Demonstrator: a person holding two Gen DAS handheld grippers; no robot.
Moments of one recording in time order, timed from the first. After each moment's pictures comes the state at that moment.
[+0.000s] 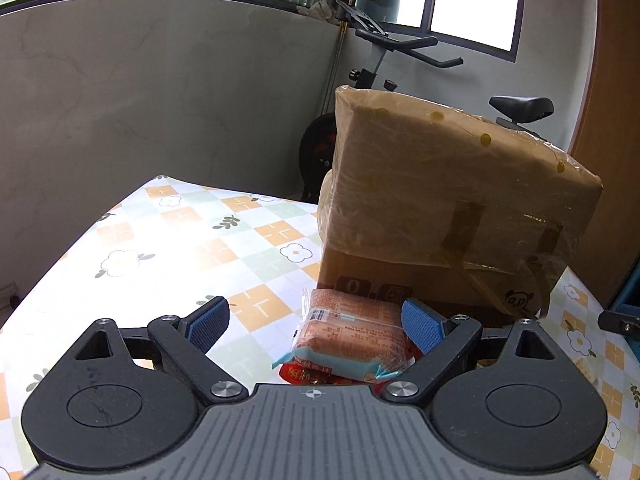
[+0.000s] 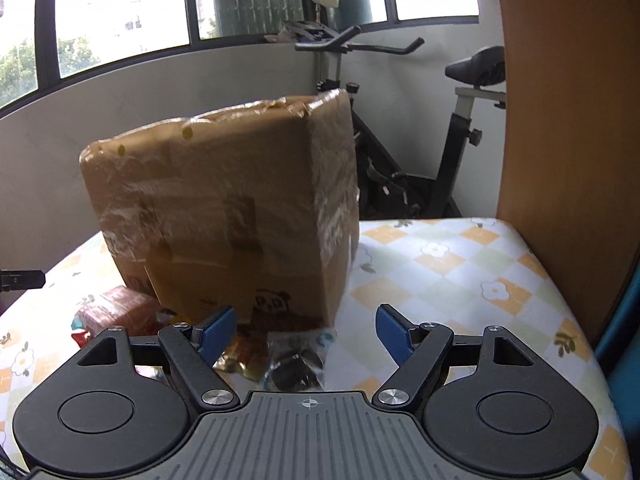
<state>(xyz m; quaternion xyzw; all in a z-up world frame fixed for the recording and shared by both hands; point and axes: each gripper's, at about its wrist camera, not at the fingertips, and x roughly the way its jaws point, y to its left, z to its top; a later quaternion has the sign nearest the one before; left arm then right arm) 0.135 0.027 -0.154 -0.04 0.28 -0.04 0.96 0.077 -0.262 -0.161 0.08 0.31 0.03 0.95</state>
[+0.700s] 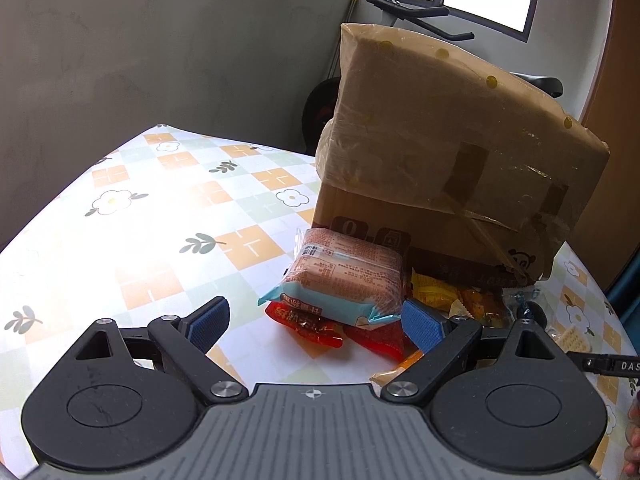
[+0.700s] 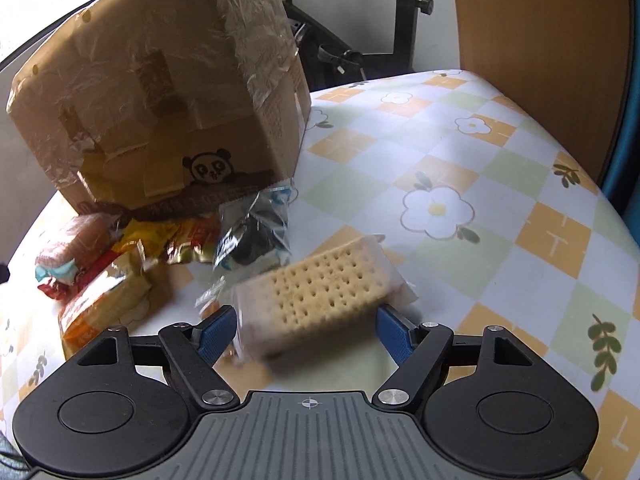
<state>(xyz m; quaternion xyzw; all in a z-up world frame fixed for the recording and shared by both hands) 0.130 0.022 -0.181 -0.07 0.33 -0.03 0.94 0.086 -0.273 -0.225 0.17 0.43 -0.01 0.89</state>
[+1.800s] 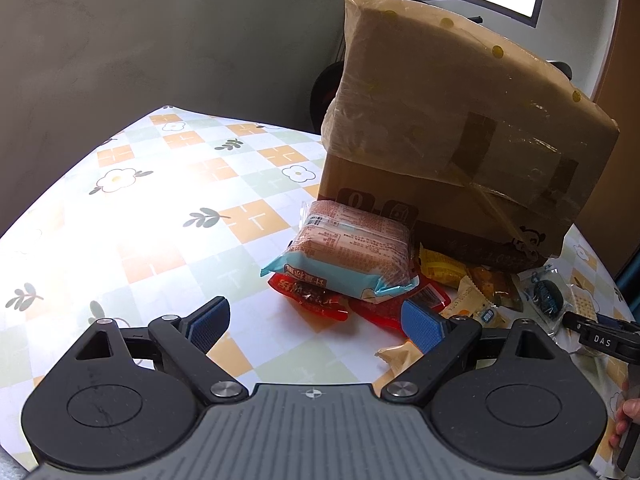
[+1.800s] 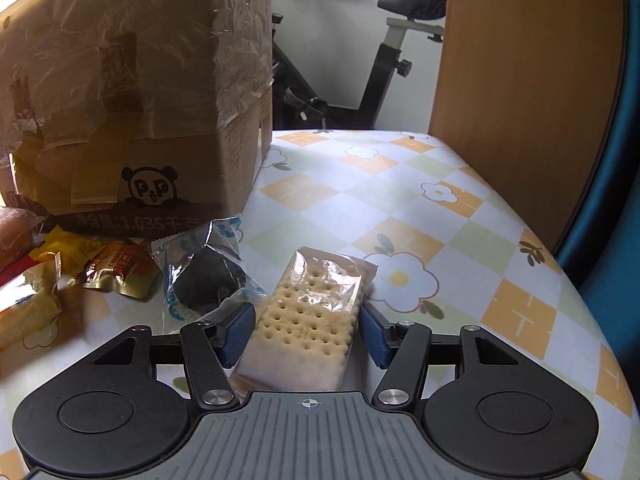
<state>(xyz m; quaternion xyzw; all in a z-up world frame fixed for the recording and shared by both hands) 0.129 0.018 -0.192 -0.06 0.35 -0.02 0.93 0.098 -0.257 -0.244 0.03 0.36 -0.09 0.93</state>
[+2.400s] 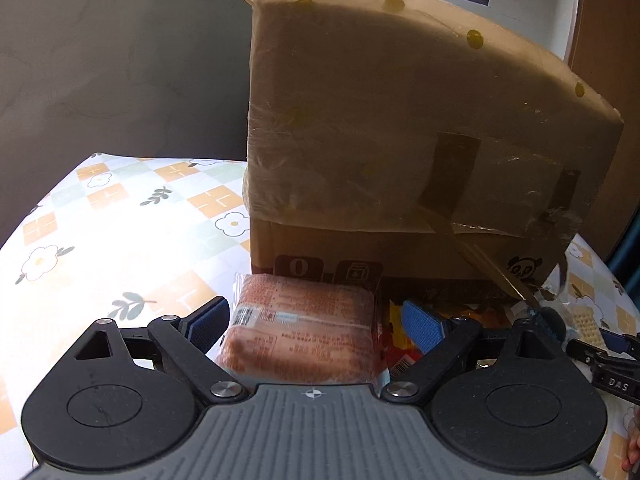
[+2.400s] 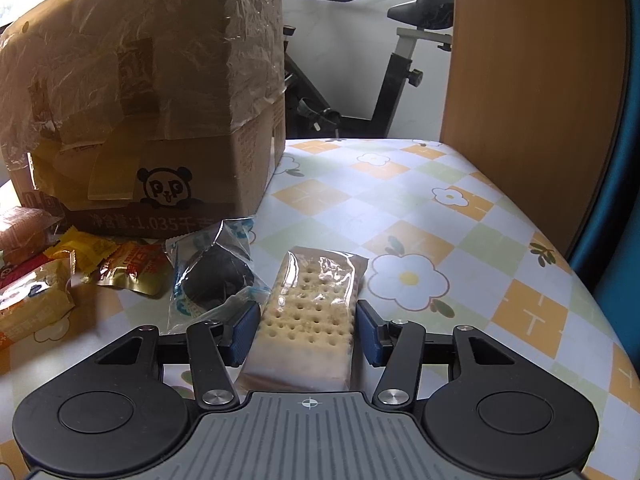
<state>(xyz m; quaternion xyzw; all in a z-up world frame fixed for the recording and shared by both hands) 0.212 -0.018 -0.192 0.00 0.34 -0.08 0.94 0.094 -0.258 -0.245 0.05 0.35 -0.07 0.93</state>
